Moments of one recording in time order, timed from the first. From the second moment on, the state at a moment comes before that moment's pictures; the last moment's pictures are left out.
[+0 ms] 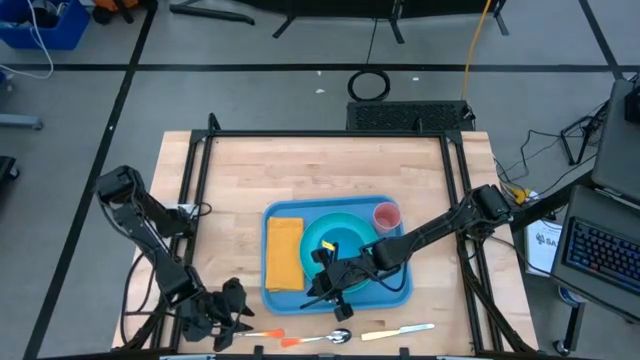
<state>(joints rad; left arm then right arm) -1.01 1.49 0.77 -0.09 -0.41 -1.10 0.40 1.89 1.34 -0.05 0.01 -0.01</state>
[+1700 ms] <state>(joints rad) -1.02 1.85 1.10 -0.47 -0.24 -1.15 0.39 1.89 1.34 -0.06 0.00 -0.01</state>
